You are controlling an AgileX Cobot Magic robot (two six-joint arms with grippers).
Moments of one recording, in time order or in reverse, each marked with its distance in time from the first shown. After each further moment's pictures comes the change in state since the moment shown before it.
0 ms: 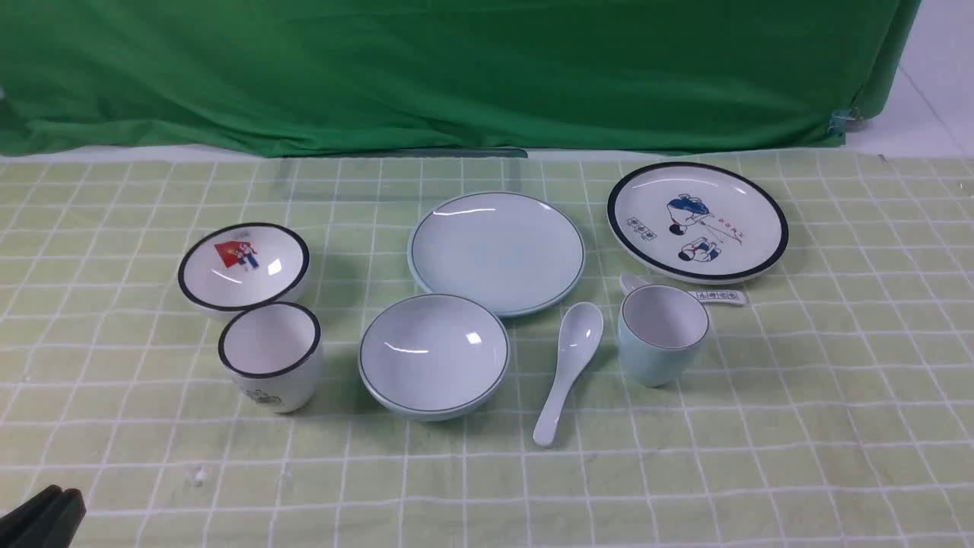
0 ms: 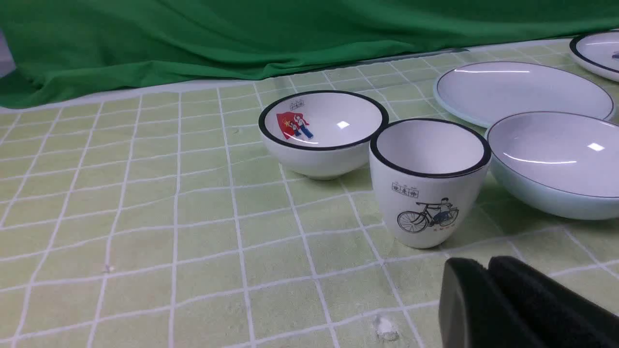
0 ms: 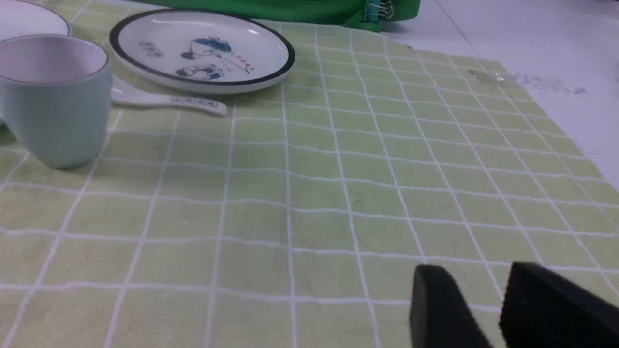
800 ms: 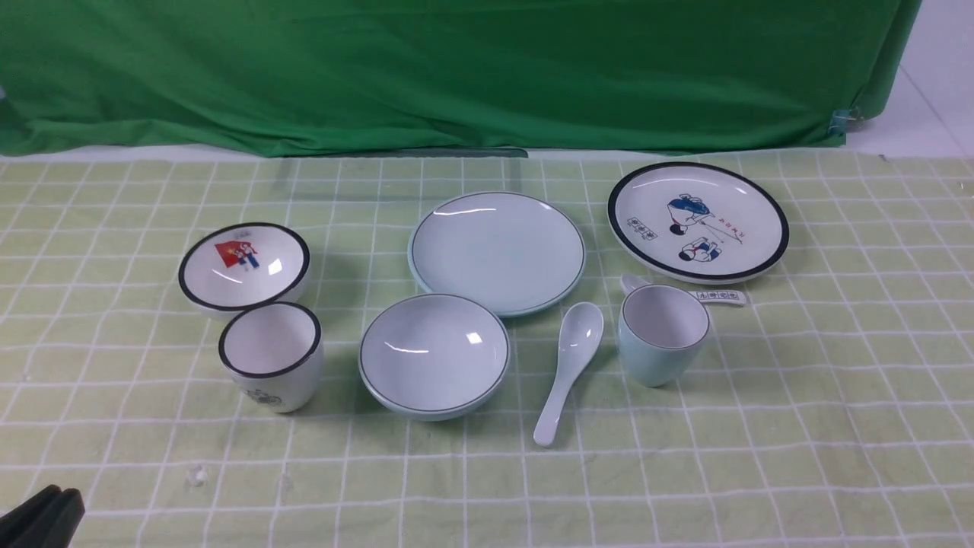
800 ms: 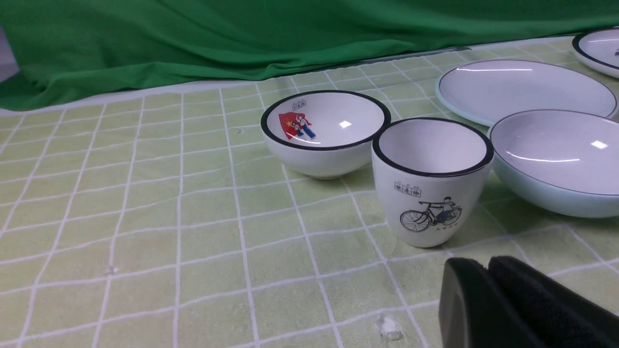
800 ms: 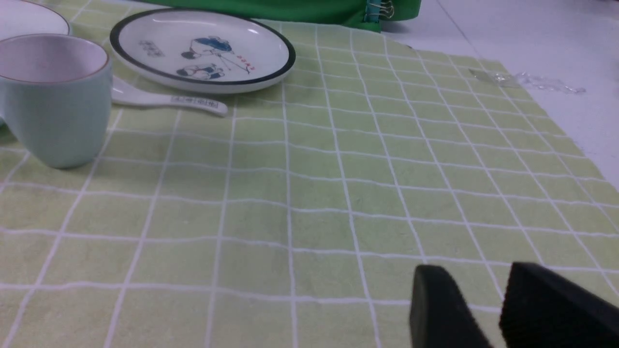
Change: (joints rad) right arm 0.000 0.000 0.000 0.000 0.000 0.000; left arm 0.000 0.000 0.000 0.009 0.000 0.003
